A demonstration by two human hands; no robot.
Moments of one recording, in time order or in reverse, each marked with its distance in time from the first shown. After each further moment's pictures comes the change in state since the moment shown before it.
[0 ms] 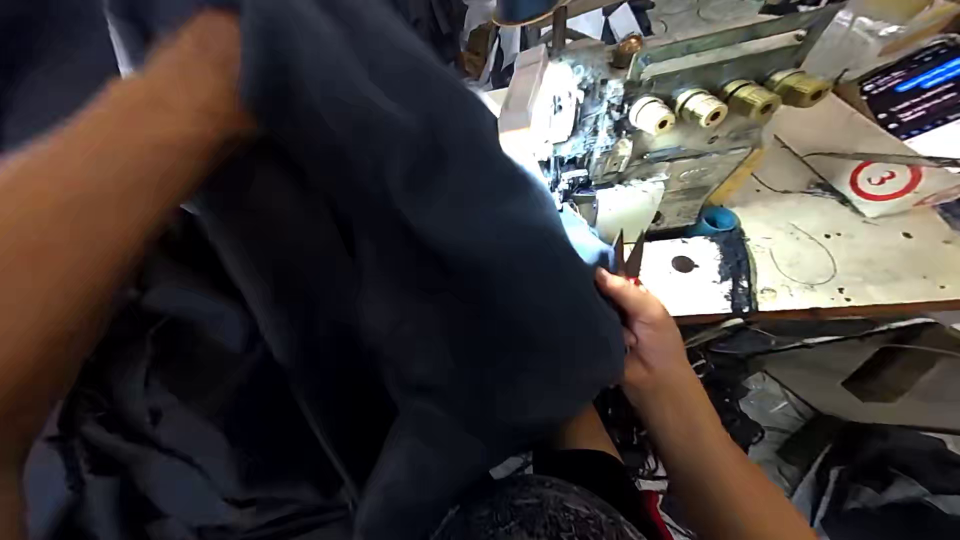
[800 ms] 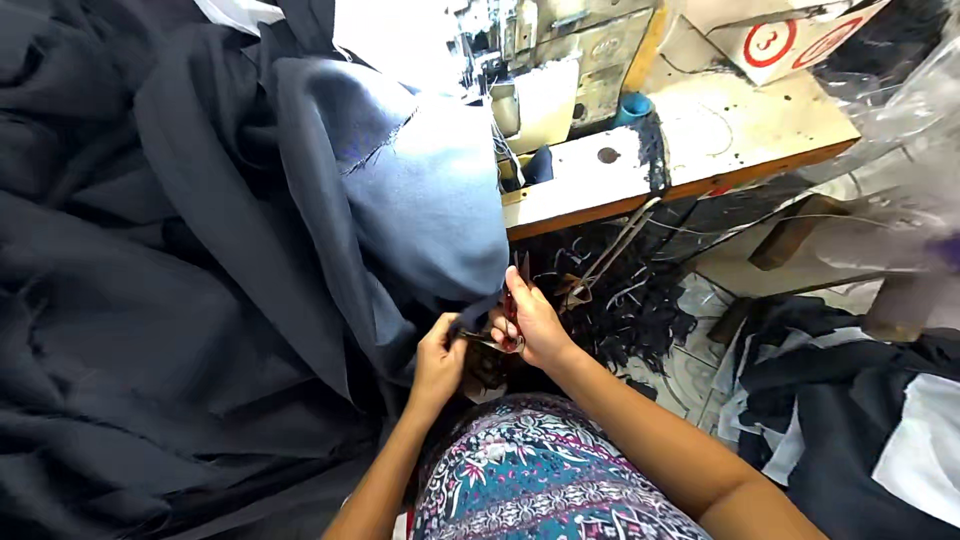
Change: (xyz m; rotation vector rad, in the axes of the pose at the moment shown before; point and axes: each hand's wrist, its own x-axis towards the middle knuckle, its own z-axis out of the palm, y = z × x) left_hand -0.258 0.385 0.137 -1.387 -0.005 -0.497; right_hand -0.068 0.100 -0.026 -0.046 0.194 0.254
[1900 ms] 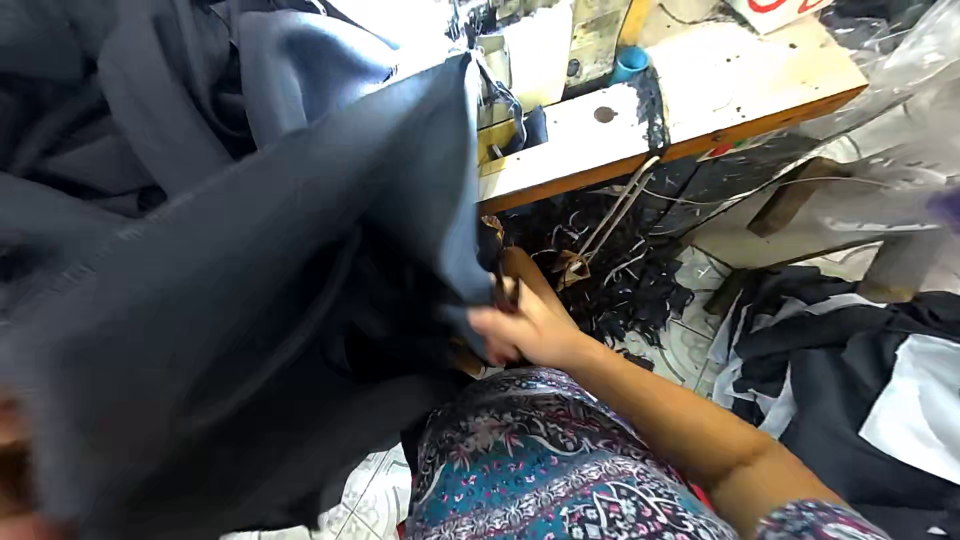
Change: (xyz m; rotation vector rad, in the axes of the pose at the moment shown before) left_hand -0.054 0.080 -0.253 -0.167 -0.060 0.335; right_hand -0.037 0.008 -0.006 -0.459 -0.418 -0.321
